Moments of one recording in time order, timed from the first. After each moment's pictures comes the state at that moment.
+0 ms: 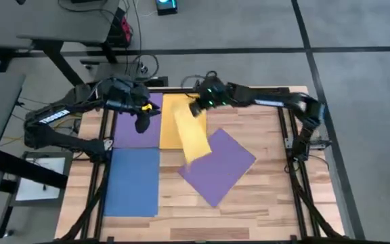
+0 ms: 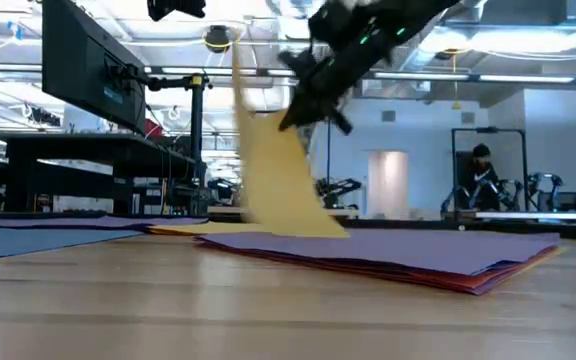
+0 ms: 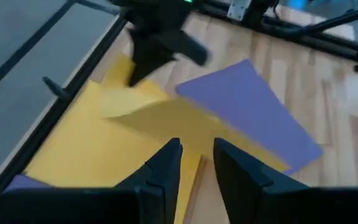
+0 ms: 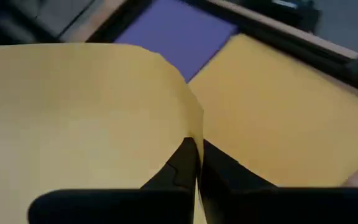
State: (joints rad) left arm 0.31 1.13 1.43 -0.95 0.05 -0.07; right arm -0.41 1.87 1.48 -0.29 -0.06 0.55
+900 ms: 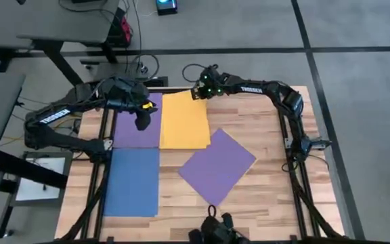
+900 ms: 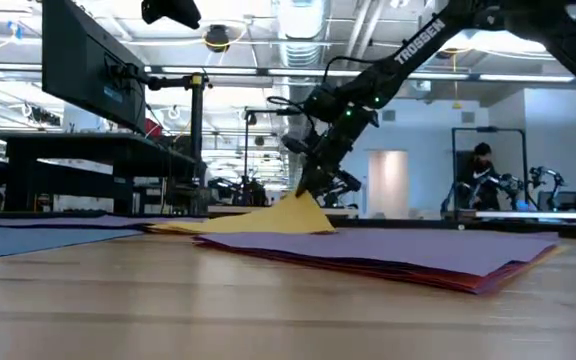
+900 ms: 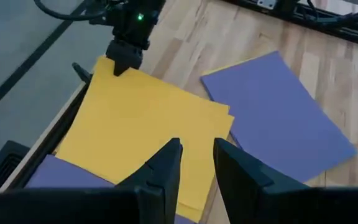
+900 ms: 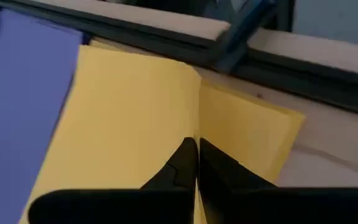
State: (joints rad) left arm 0.33 1.13 1.43 -0.98 -0.03 -0.08; right arm -0.63 2.12 1.57 -0.32 -0.10 0.65
